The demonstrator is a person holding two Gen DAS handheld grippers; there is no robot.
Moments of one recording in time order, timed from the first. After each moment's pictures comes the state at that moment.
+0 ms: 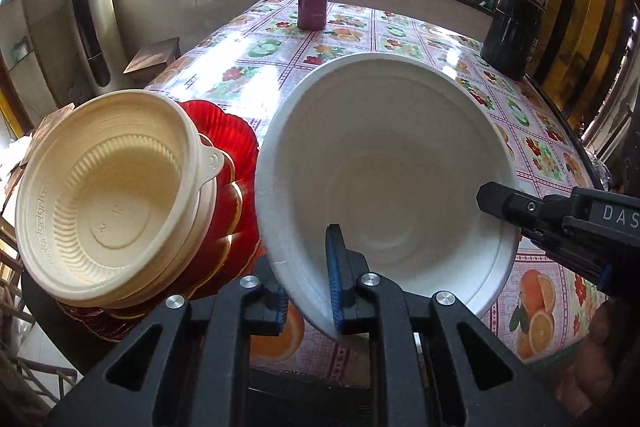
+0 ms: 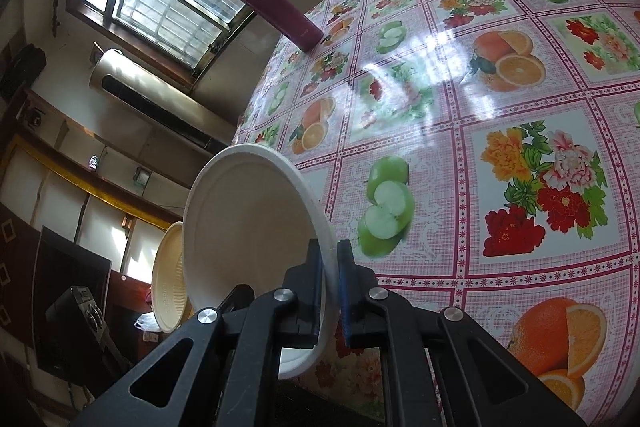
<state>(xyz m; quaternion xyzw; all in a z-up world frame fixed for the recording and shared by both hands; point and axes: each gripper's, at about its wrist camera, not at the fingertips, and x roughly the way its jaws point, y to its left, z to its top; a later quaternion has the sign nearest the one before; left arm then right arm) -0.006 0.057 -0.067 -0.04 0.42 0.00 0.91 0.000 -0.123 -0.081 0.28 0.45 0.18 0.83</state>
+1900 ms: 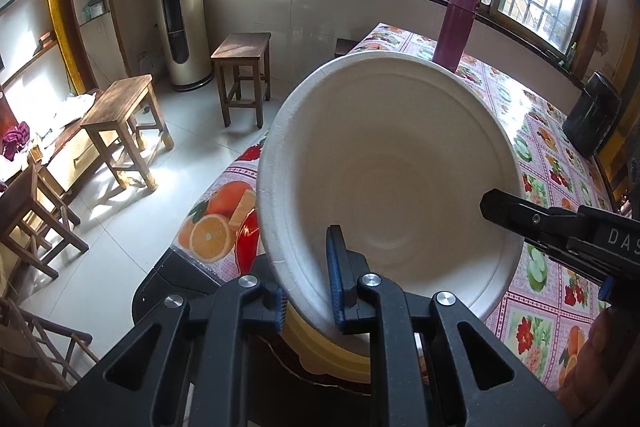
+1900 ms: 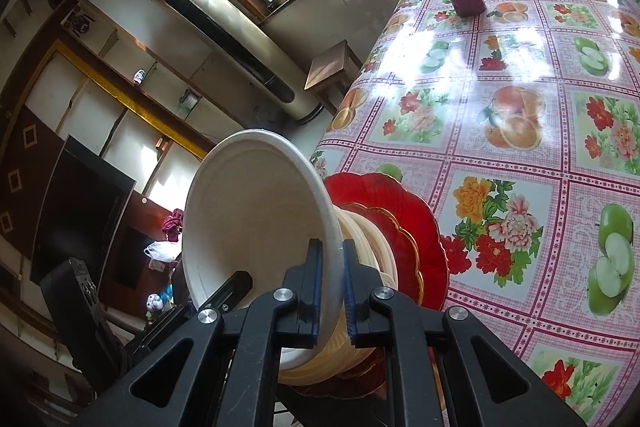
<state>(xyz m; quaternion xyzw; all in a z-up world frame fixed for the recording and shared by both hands) -0.011 0.201 -0.045 -0.11 0.41 0.12 0.90 0.043 0.064 -0.041 0.18 0.47 0.31 0.80</state>
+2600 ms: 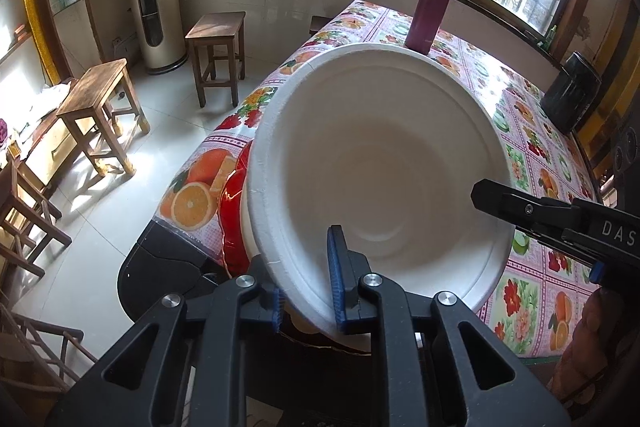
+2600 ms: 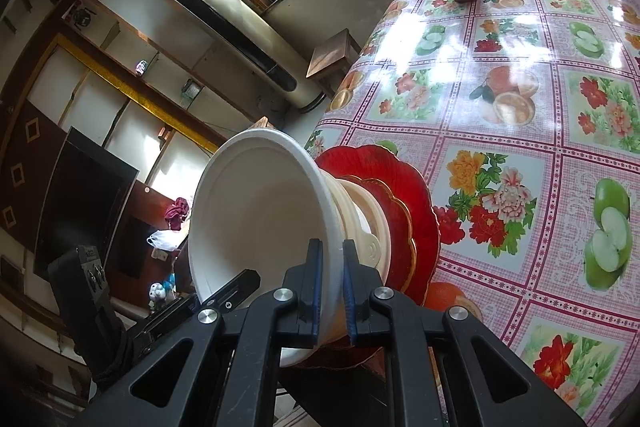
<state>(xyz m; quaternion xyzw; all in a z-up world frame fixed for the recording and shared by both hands) -0.020 0.199 -0.049 -0.11 0.45 0.07 0.89 0.031 0.054 -0.046 0.18 0.49 0.32 0.79</state>
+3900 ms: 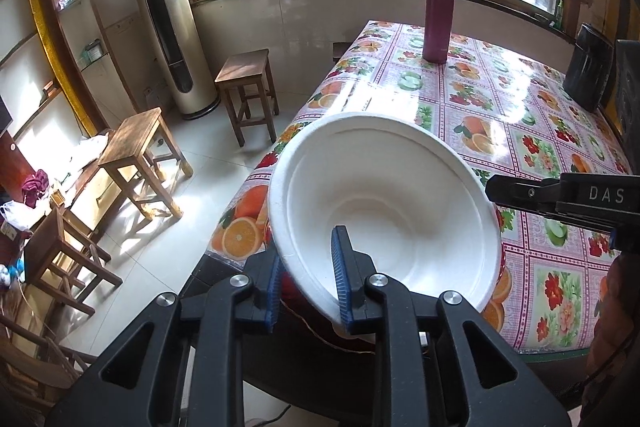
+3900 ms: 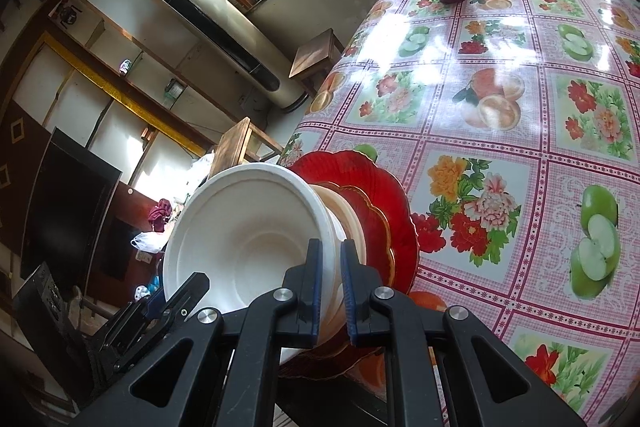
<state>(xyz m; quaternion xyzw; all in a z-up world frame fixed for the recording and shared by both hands) -0.032 0.187 -0.038 -0.01 0.40 0.13 0.91 0.039 0.053 -0.049 0.16 0.49 0.30 0.80</state>
